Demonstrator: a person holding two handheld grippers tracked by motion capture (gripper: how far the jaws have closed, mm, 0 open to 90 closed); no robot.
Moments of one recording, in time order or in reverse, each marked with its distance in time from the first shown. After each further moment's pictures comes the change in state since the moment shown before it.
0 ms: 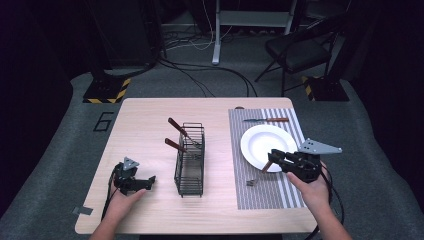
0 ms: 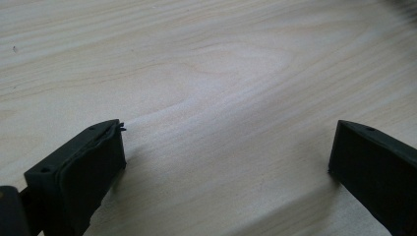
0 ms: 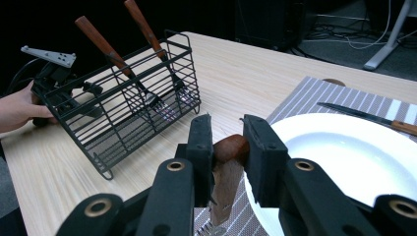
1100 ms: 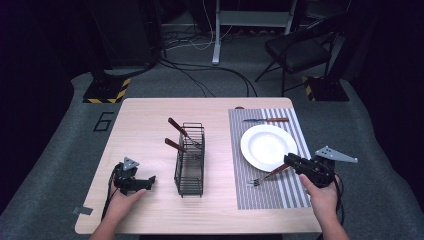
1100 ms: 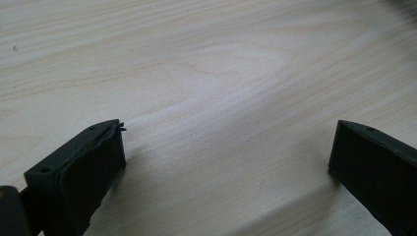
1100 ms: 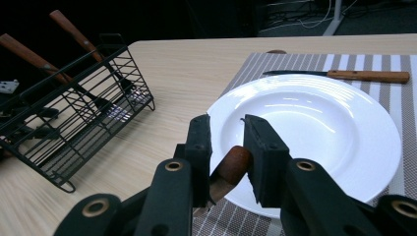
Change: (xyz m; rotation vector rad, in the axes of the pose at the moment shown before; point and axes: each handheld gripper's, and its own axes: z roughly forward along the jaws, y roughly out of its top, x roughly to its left) left arm 0.000 0.000 0.000 0.000 0.001 0.000; right arm -0.035 -0.040 -0.018 -0.039 -0.139 0.201
